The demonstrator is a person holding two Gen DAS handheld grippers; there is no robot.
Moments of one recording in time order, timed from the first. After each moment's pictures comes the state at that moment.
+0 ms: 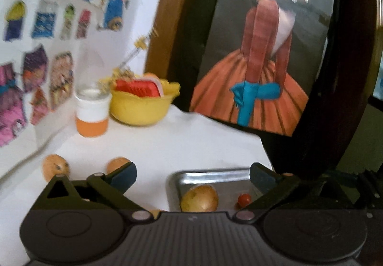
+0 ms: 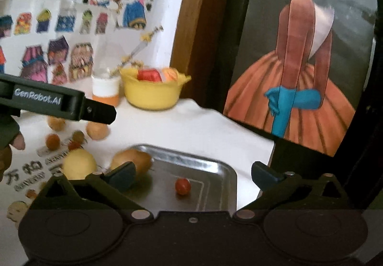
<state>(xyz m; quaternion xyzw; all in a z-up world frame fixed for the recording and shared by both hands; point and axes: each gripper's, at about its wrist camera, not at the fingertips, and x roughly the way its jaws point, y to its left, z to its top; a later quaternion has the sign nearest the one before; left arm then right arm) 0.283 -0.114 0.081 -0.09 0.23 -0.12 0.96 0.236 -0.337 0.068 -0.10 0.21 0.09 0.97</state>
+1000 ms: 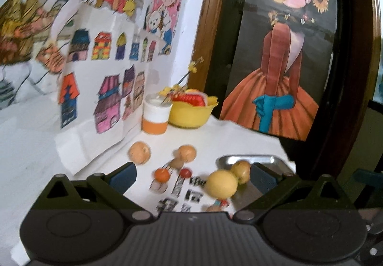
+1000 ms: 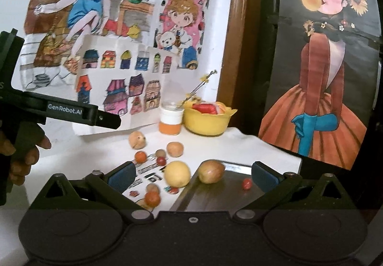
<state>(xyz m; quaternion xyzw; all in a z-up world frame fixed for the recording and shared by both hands) 0.141 -0.022 0.093 -0.07 0.21 -0.07 0.97 0.078 -0.270 0.099 -0.08 0.17 0.16 0.97</state>
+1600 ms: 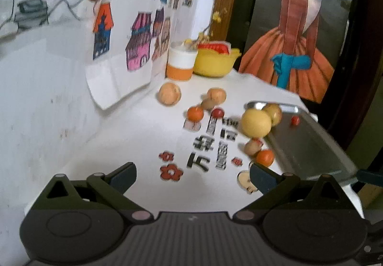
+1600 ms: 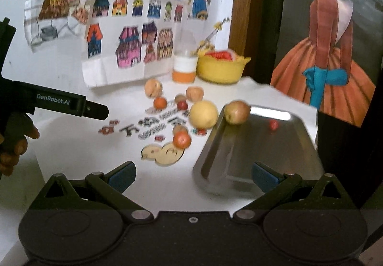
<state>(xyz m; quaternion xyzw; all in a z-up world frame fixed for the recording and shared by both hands) 0.128 0.016 0.035 -0.06 0.31 -0.05 0.95 0.072 -0.229 0.038 -0.07 0.28 0.15 0.95</state>
